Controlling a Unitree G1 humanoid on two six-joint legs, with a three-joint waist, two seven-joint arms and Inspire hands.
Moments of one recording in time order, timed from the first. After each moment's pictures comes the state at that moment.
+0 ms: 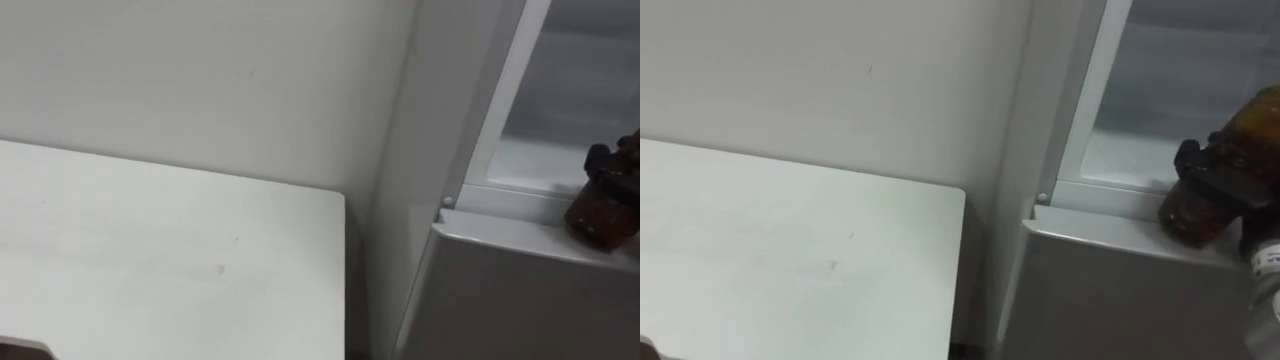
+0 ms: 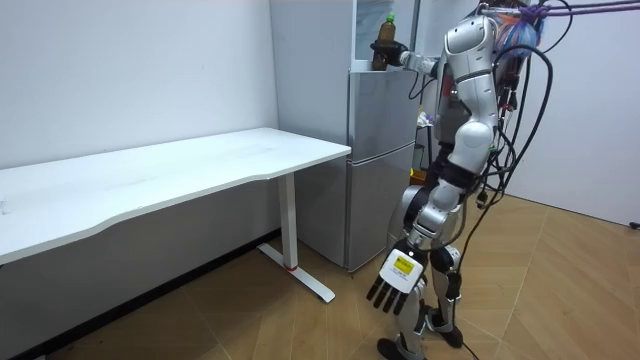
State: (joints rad) left arm 0.41 0.26 0.21 0.93 0.03 0.00 0.05; right arm -0.45 -0.66 -0.13 0.36 0.66 -0.03 -0.33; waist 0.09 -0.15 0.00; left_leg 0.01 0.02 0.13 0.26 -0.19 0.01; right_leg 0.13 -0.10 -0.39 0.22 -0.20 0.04
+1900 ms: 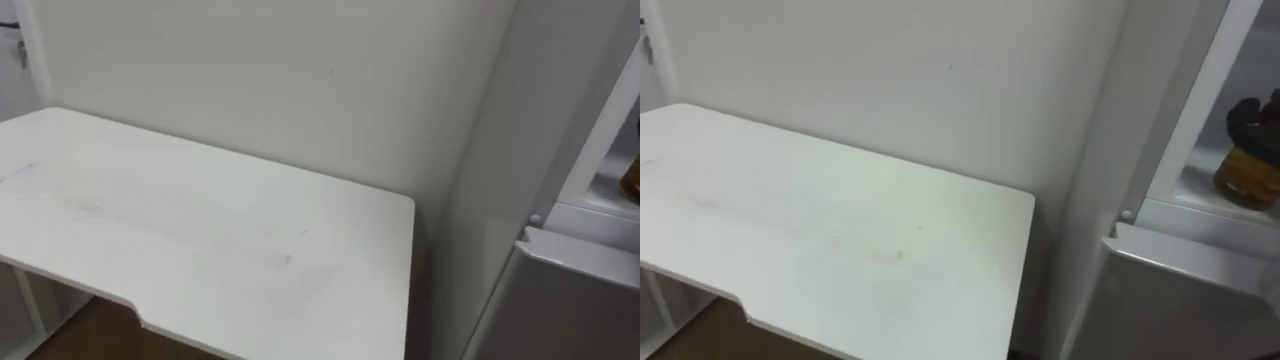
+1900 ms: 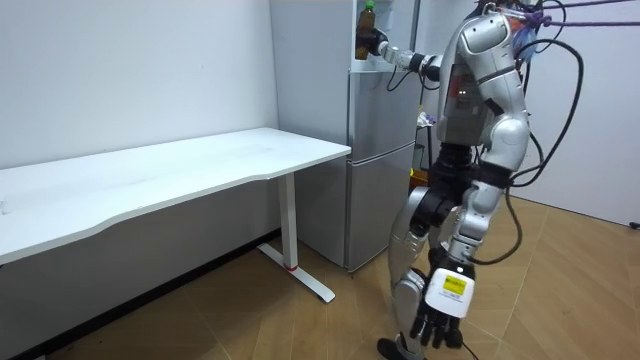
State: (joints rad) left arm 0.48 0.28 0.27 0.87 0.03 0.04 0.11; right arm -0.59 -0.77 -0.06 0.51 0.50 -0.10 -0.54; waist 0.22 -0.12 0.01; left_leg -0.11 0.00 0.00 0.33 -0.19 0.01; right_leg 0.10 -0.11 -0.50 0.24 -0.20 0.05
